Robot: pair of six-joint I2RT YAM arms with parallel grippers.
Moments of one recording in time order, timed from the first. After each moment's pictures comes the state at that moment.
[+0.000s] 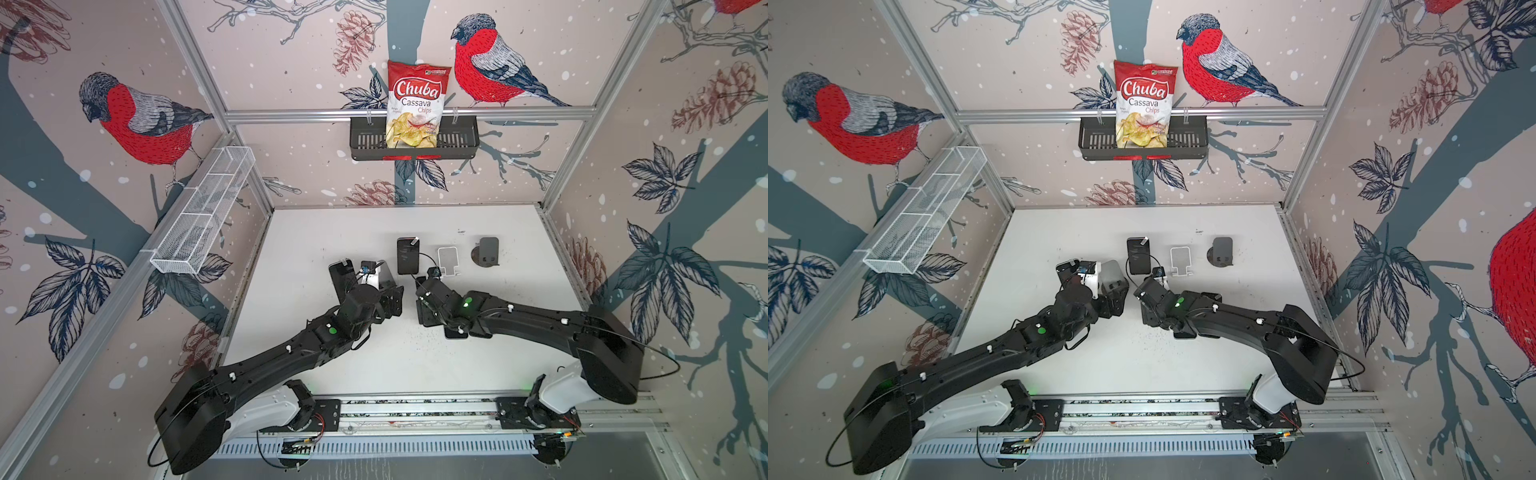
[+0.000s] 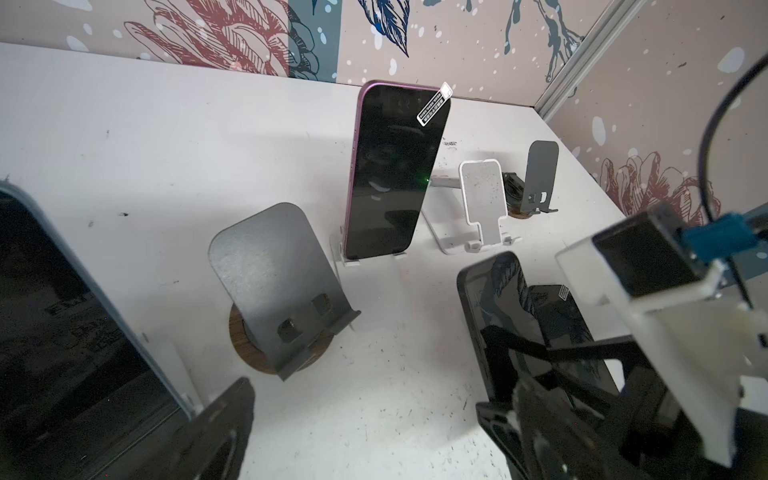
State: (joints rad) left arm -0.84 1.08 0.58 0.03 -0.32 -0.50; right arm 1.02 1.54 0.93 -0.46 0.32 0.67
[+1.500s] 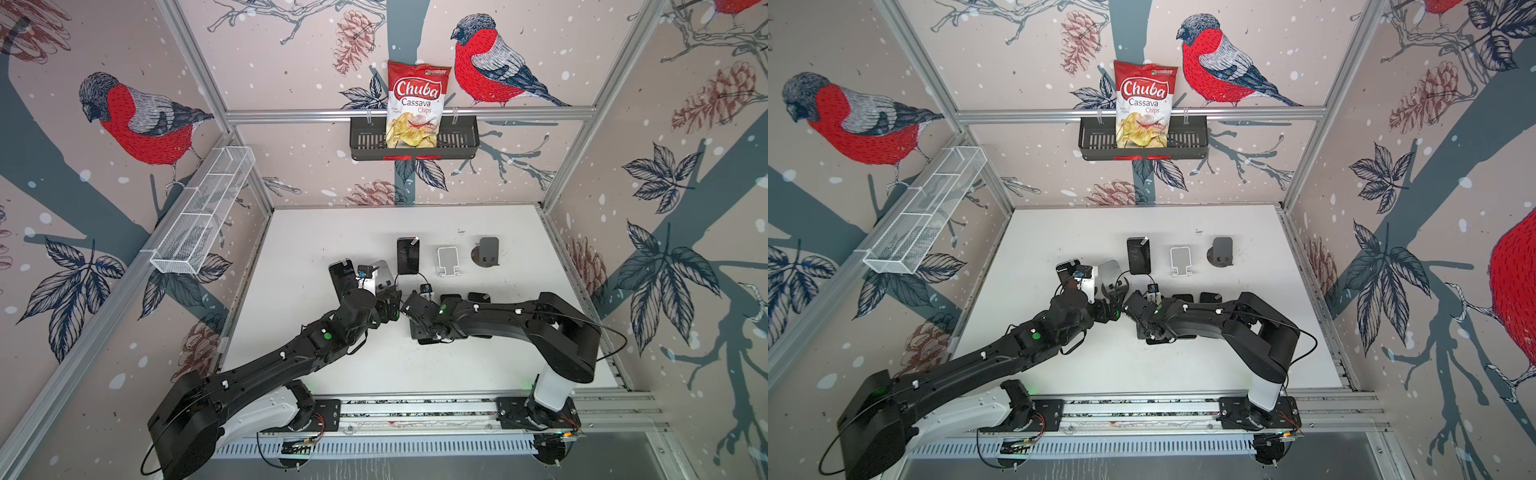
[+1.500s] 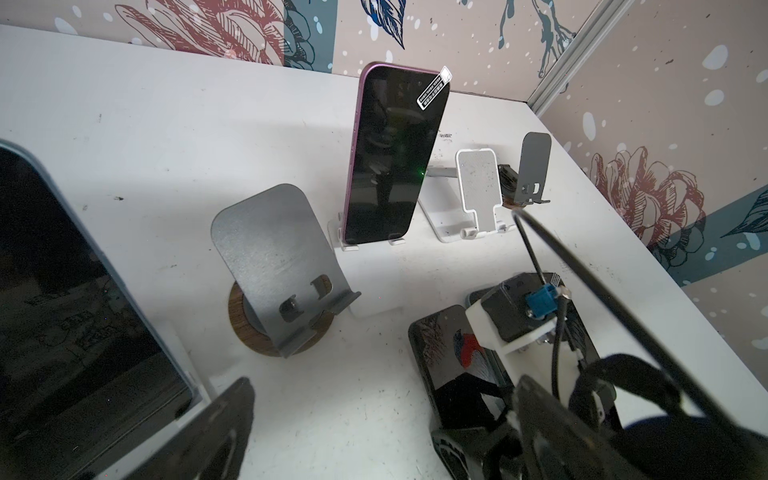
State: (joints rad) left arm -0.84 1.04 0.55 0.02 -0.29 -0.51; right arm 1.07 1.76 0.98 -0.50 0.29 0.81
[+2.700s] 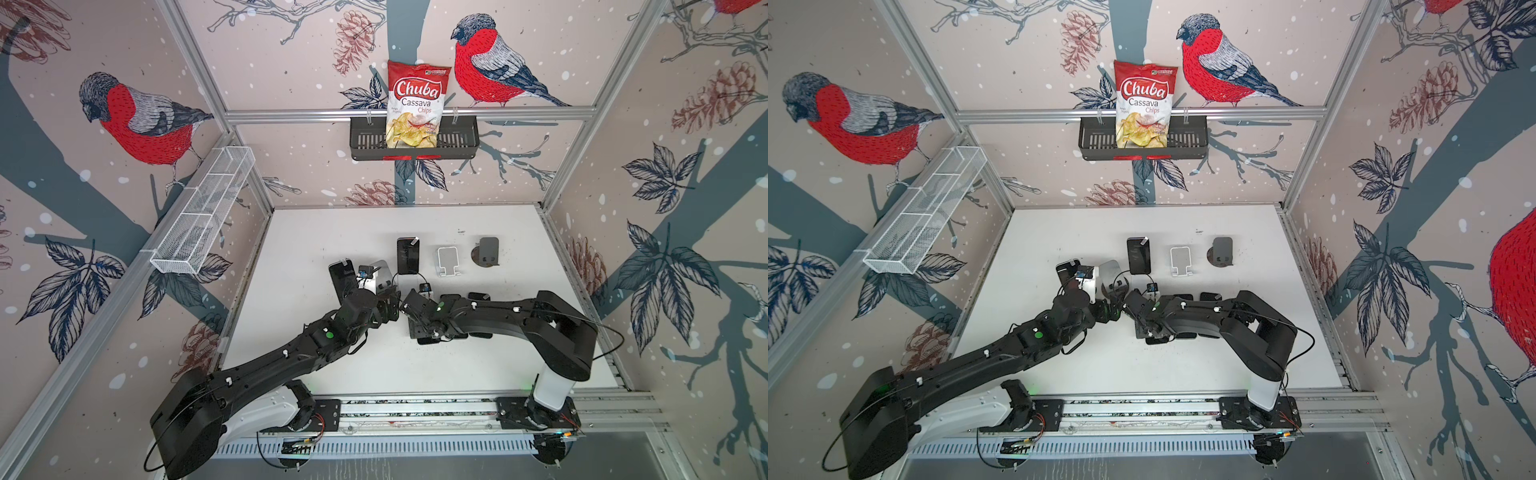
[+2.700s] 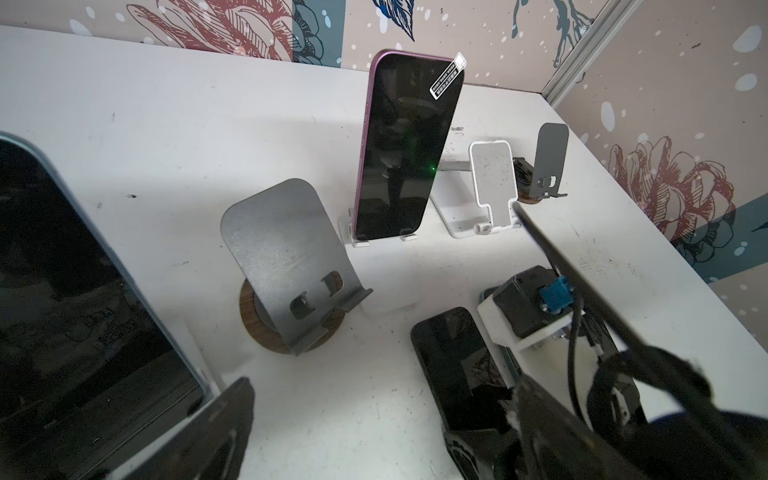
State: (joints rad) left arm -0.84 1.06 0.55 0.02 -0.30 -0.50; right arm 1.07 1.77 1.02 -0.56 0.28 0.79
